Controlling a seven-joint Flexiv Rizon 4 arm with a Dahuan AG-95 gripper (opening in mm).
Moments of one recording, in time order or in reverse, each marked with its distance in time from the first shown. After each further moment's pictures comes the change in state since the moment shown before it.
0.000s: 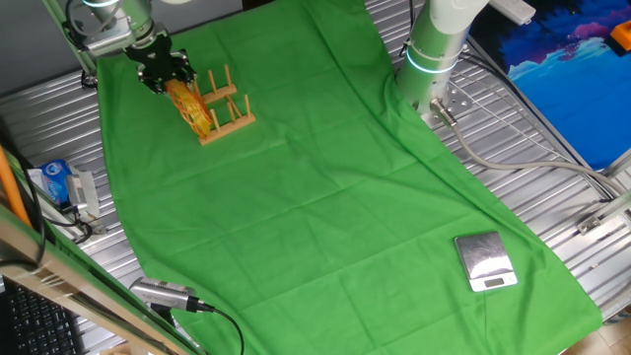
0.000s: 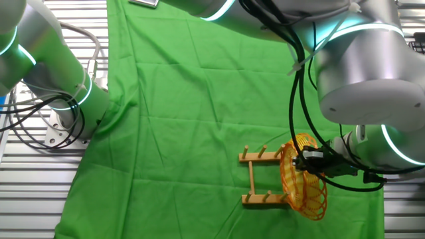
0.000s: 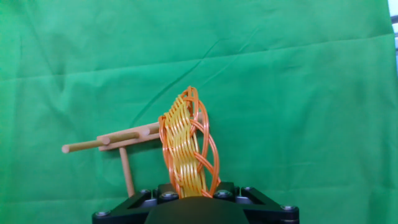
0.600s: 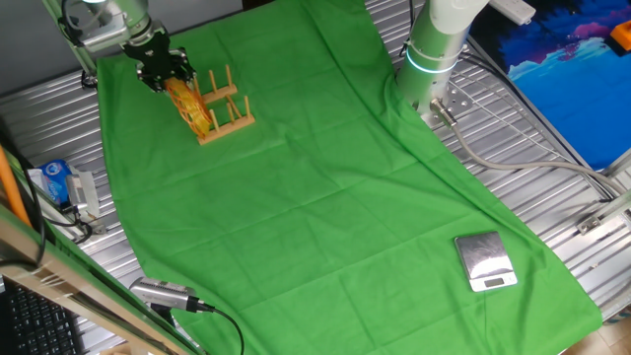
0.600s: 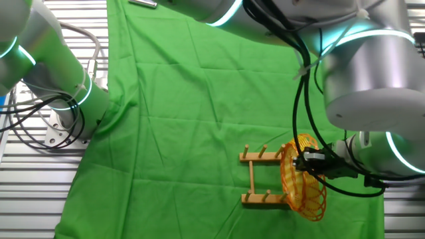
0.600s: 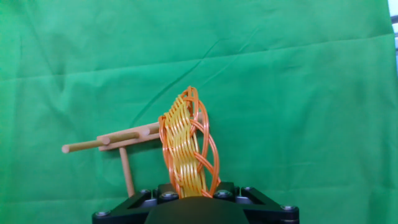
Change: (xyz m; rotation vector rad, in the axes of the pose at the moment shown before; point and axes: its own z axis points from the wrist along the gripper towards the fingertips) arm 0.002 0.000 -0.003 -0.028 -0.026 0.017
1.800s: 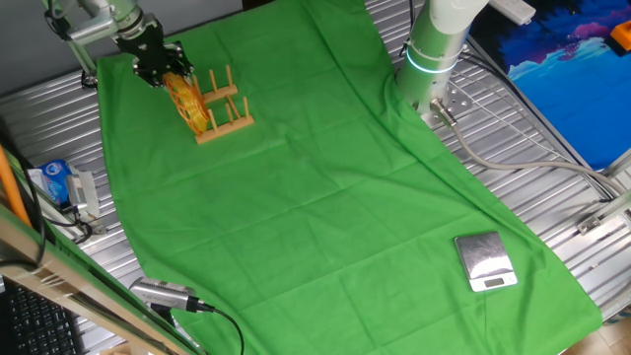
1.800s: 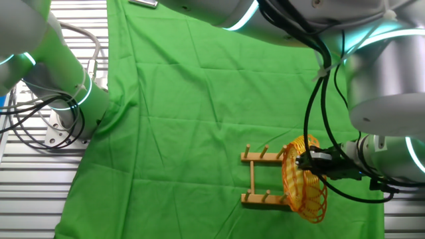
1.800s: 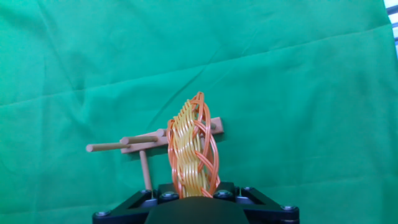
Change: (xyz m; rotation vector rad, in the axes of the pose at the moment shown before) arm 0.001 0.005 -0.015 -0.054 -0.027 0.039
